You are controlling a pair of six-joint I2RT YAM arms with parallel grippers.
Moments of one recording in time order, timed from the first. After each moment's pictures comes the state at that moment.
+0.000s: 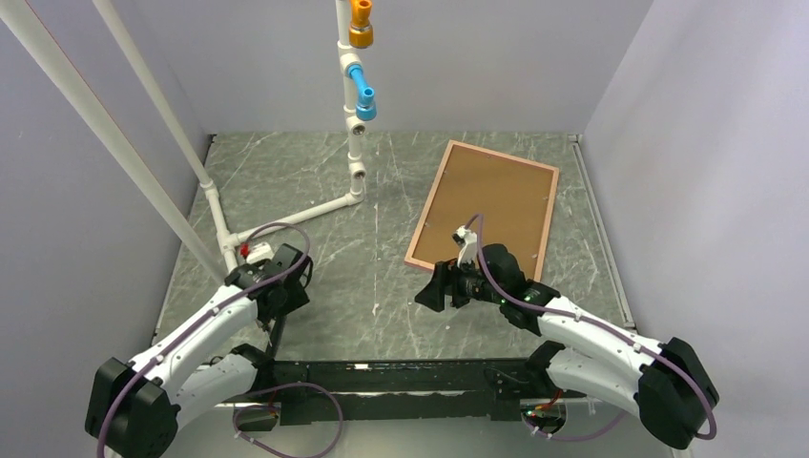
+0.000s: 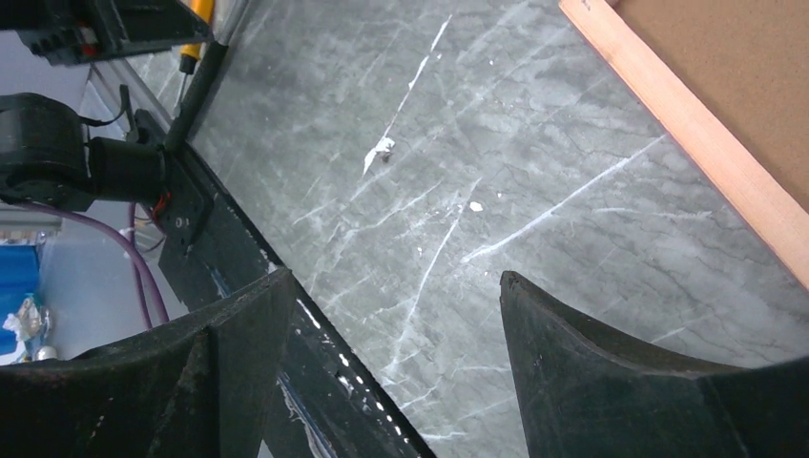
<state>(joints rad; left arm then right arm) -0.49 0.97 0.62 -0.91 -0.41 -0.93 0.71 0.96 0.42 0.00 -0.32 0.54</state>
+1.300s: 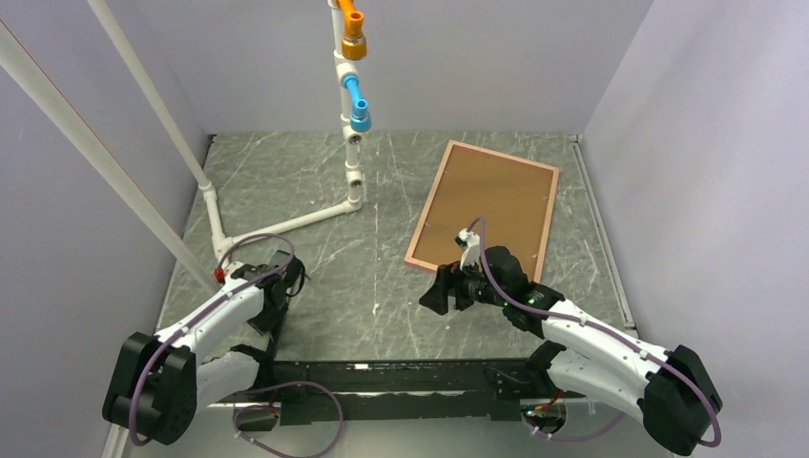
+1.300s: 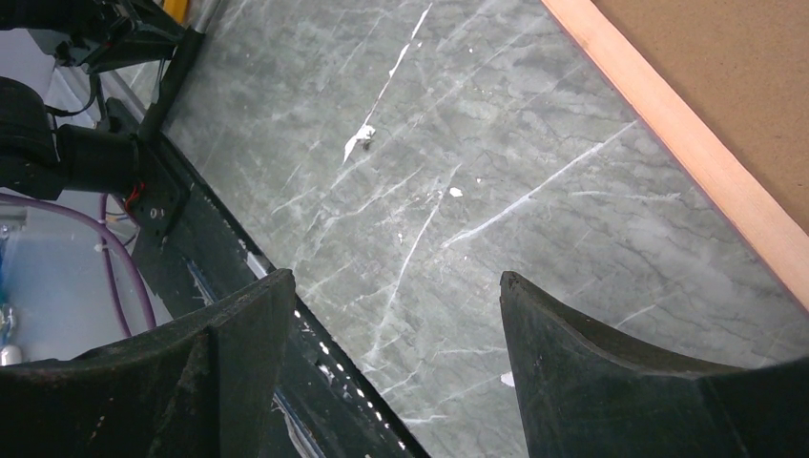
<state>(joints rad) -0.34 1.09 0.50 -0.94 -0.54 -1.30 0.71 0.91 0.42 -0.06 -0.30 0.50</state>
